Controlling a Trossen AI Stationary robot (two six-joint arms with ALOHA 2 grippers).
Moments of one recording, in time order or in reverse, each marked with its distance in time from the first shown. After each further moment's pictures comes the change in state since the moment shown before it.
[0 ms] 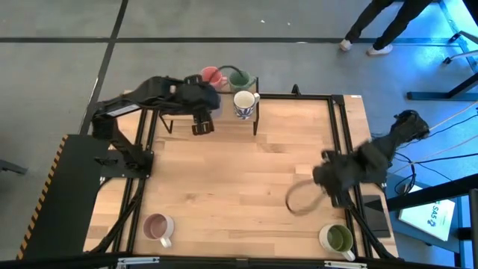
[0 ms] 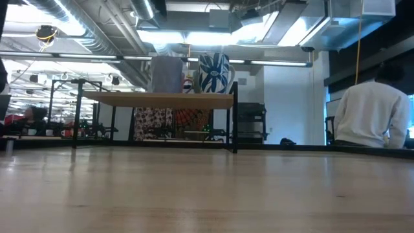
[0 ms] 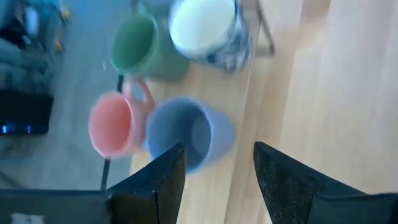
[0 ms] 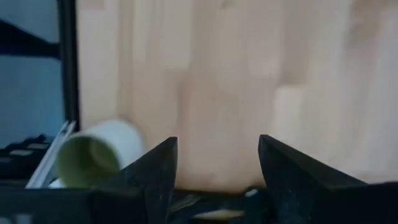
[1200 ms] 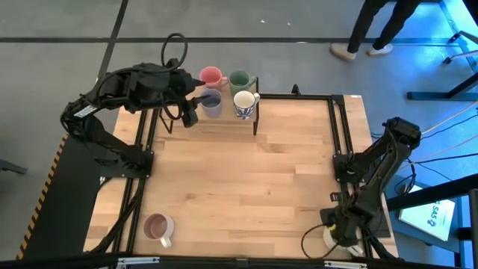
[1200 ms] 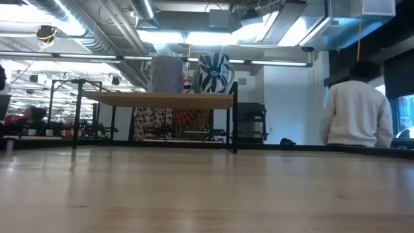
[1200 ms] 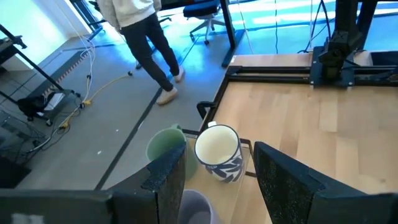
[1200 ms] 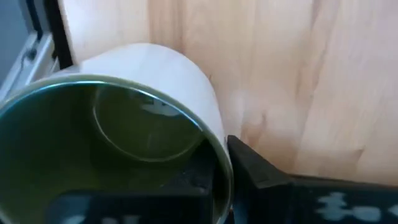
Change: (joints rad) left arm -0.065 -0.226 0.000 0.355 0.004 -0.035; right arm 0.486 0.159 -0.571 0.613 -0.191 0.513
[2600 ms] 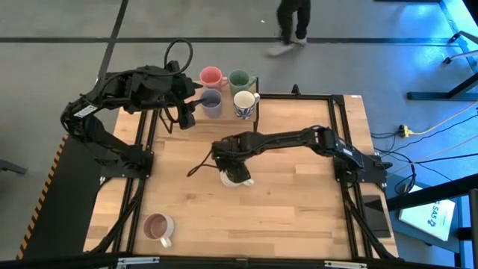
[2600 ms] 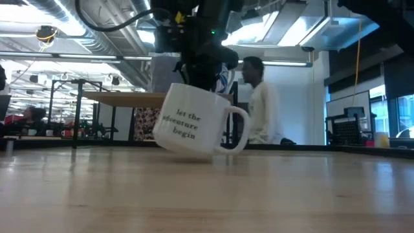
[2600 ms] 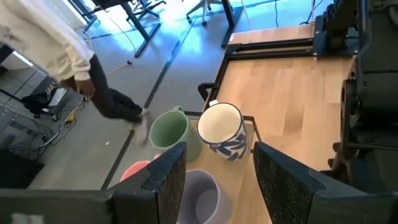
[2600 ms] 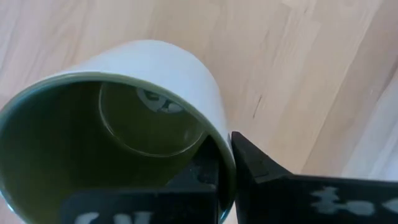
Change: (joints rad) left arm 0.000 0.000 0.000 -0.086 -0.003 0.043; right arm -1.023 0.847 1.191 -0.190 0.216 -1.404
